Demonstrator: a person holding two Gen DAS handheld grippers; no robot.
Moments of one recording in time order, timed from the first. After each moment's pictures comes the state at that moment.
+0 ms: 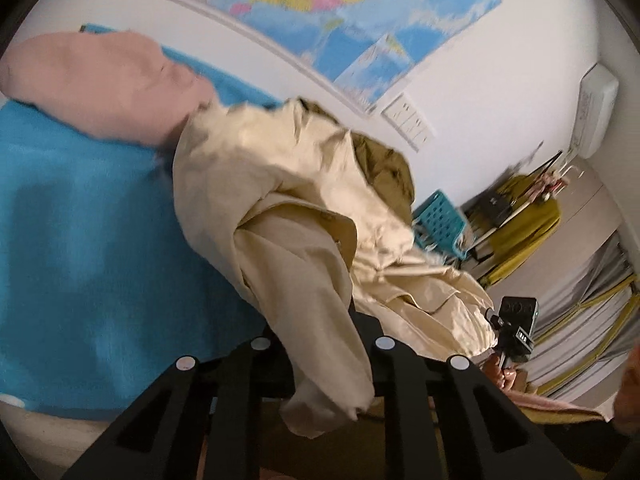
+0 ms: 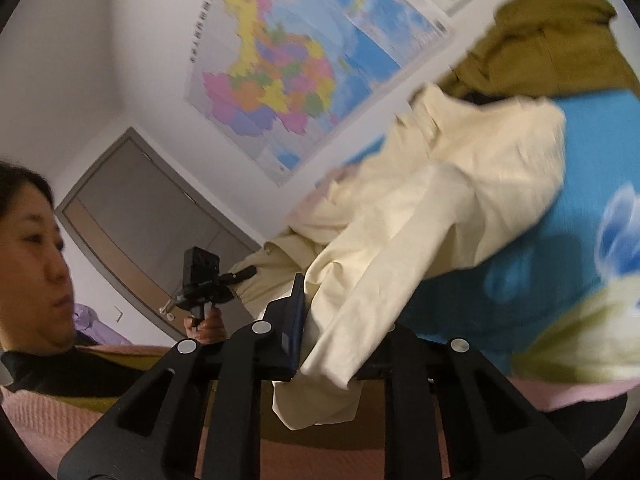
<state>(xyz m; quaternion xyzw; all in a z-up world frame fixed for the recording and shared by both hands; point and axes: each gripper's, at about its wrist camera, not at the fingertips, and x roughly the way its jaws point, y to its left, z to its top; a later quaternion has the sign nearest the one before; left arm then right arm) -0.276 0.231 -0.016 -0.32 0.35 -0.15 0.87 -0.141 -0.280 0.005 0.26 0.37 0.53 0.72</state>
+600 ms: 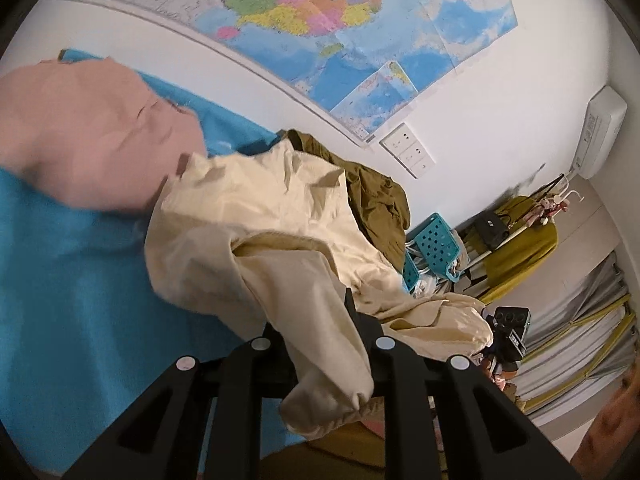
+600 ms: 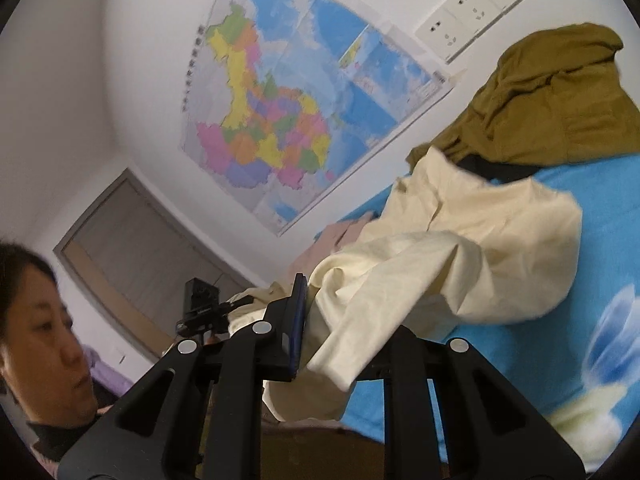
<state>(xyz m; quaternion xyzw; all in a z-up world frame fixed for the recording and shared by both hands) -0.201 0.262 0.035 -0.34 0.36 -0.15 0.86 -0.060 -0.270 0.041 0.32 0.35 0.49 0.73</state>
